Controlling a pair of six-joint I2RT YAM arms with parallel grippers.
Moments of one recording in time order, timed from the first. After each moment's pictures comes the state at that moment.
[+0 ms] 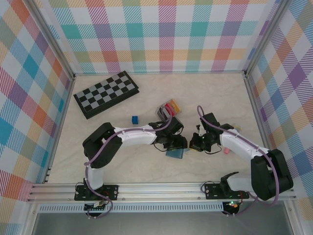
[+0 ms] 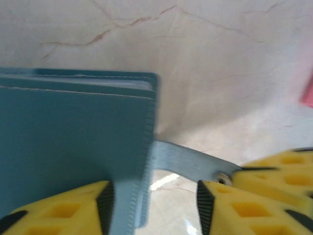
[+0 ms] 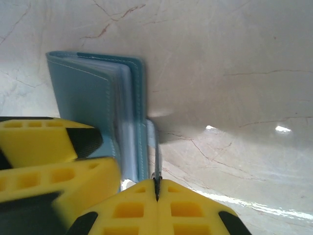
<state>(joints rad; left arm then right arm) -0.95 1.89 1.21 -0.32 0.28 -0.98 0.39 1.29 0.68 -0.67 -0.42 0.63</state>
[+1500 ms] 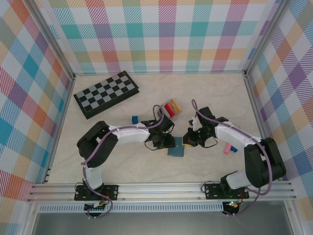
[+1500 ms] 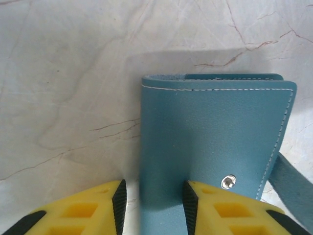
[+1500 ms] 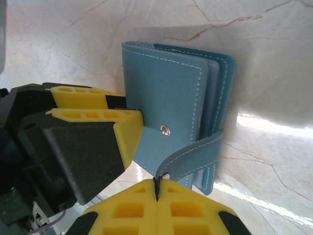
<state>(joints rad) -0.89 1.88 1.15 -0.41 0.22 -0.88 0.41 1.44 0.80 -0.64 -0.60 0.56</state>
